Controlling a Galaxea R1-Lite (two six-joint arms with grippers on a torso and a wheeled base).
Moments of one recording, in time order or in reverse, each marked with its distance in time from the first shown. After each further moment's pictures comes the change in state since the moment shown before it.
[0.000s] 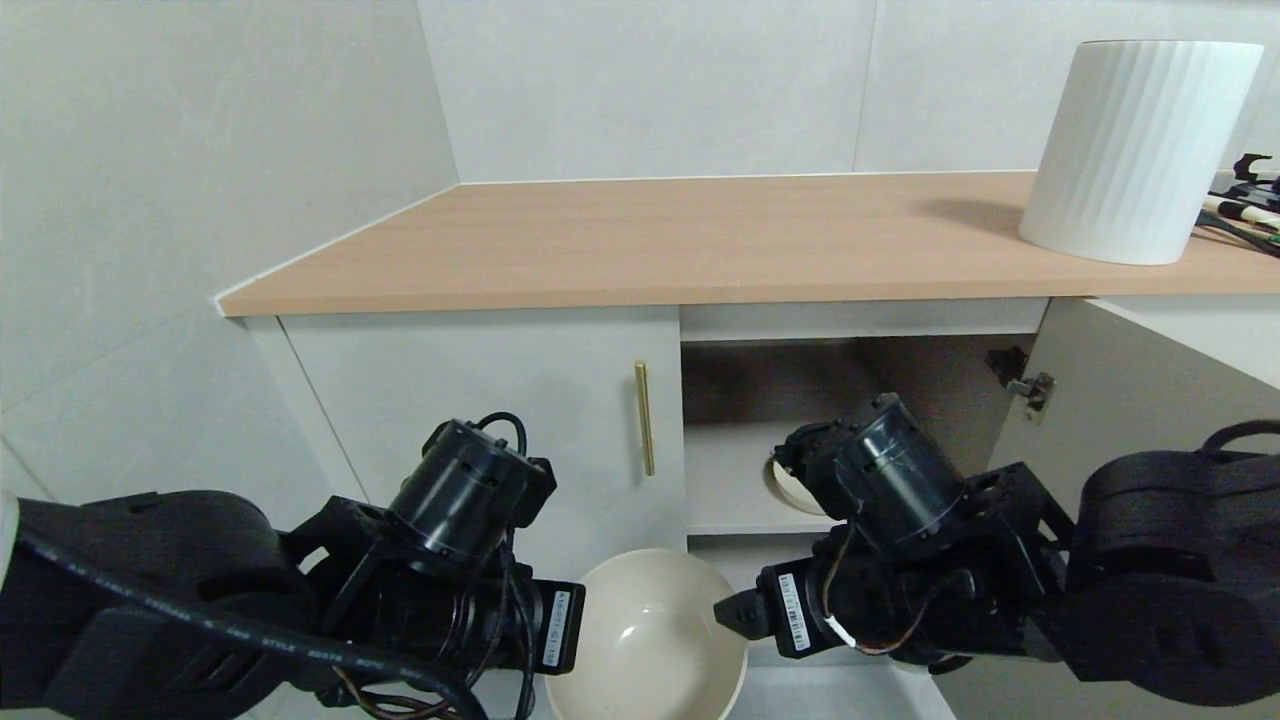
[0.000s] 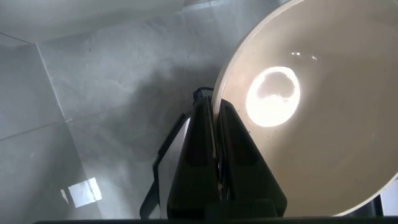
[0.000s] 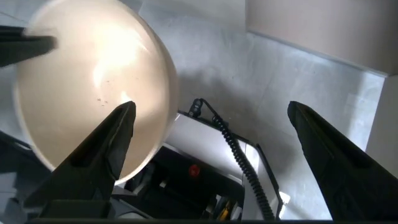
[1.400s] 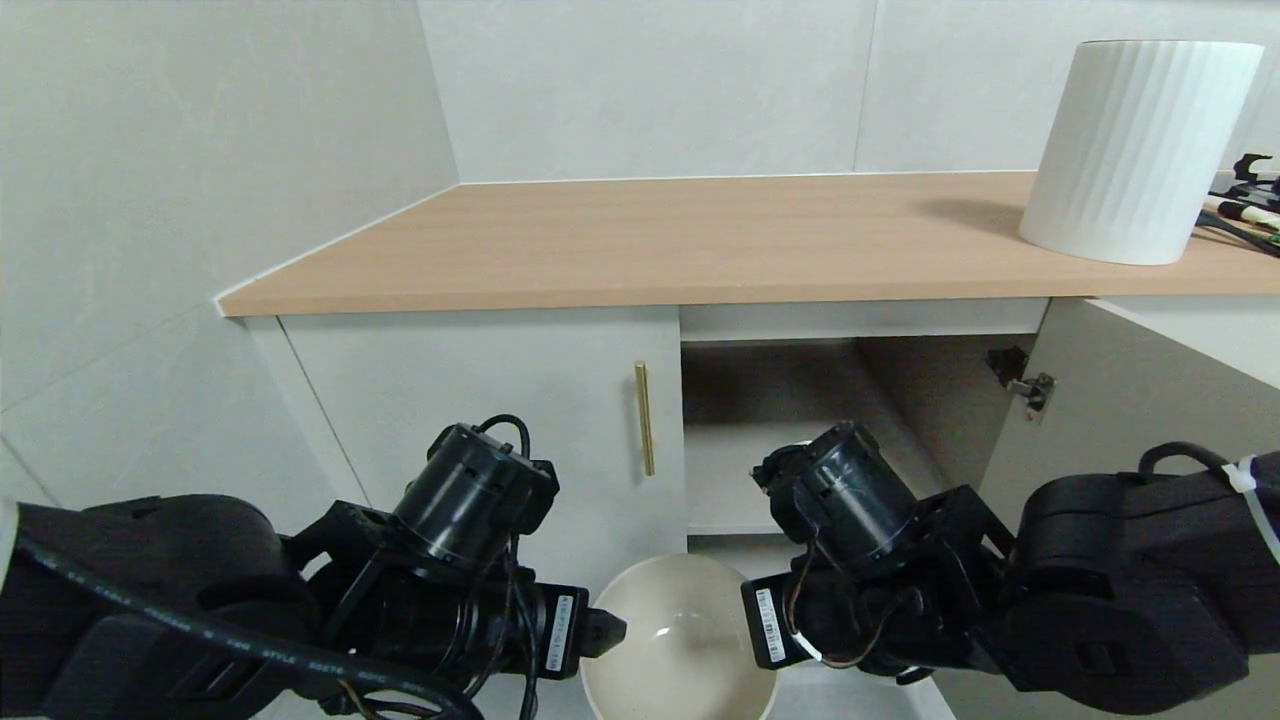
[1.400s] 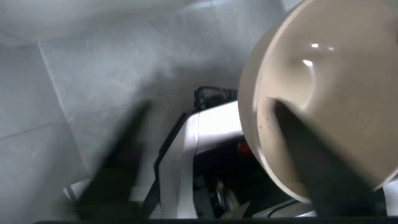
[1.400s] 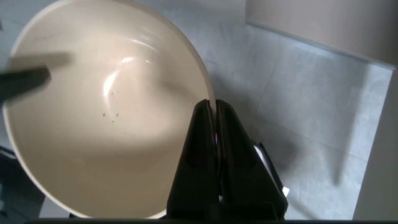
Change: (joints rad) left arm -0.014 -0.001 0.002 -0.001 0.018 -0.005; right arm 0.010 0.070 -0.001 -0.041 -0.010 0.025
